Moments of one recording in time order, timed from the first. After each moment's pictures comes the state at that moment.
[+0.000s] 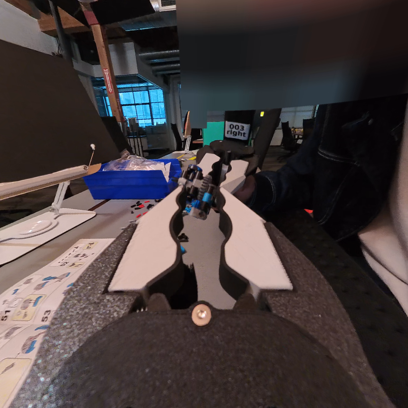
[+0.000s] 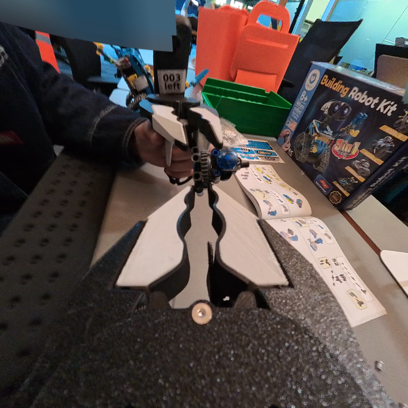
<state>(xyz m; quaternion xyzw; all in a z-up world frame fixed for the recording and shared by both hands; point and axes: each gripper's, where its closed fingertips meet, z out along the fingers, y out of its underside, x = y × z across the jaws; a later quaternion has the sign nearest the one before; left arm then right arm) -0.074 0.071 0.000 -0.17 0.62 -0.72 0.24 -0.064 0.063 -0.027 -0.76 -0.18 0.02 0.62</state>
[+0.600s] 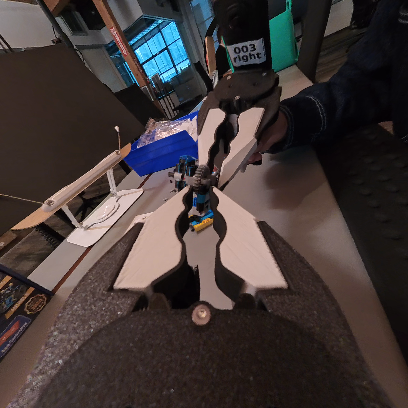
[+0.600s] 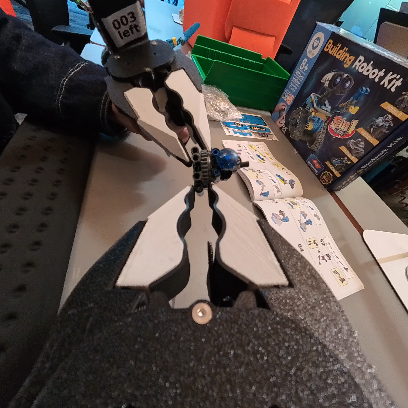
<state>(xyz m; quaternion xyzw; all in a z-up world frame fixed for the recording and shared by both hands) -0.062 0.070 -0.033 -0.14 0.72 -0.56 0.38 -0.053 0.067 -0.049 -0.80 -0.18 -0.03 0.57</state>
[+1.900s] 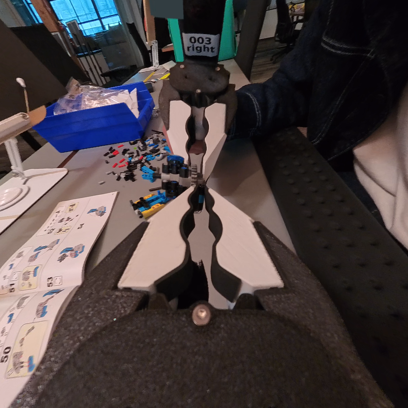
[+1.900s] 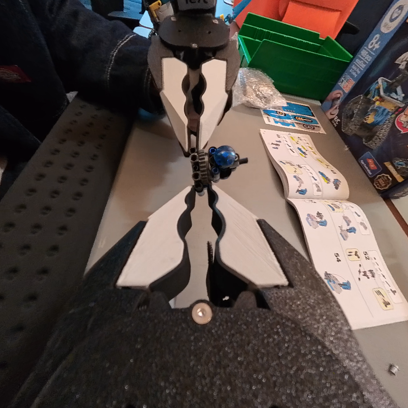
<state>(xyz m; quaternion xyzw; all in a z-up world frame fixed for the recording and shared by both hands) -0.090 0.058 -0.055 -0.14 0.77 -0.59 0.20 -0.072 0.056 -0.072 -0.81 -0.25 0.04 0.54</state>
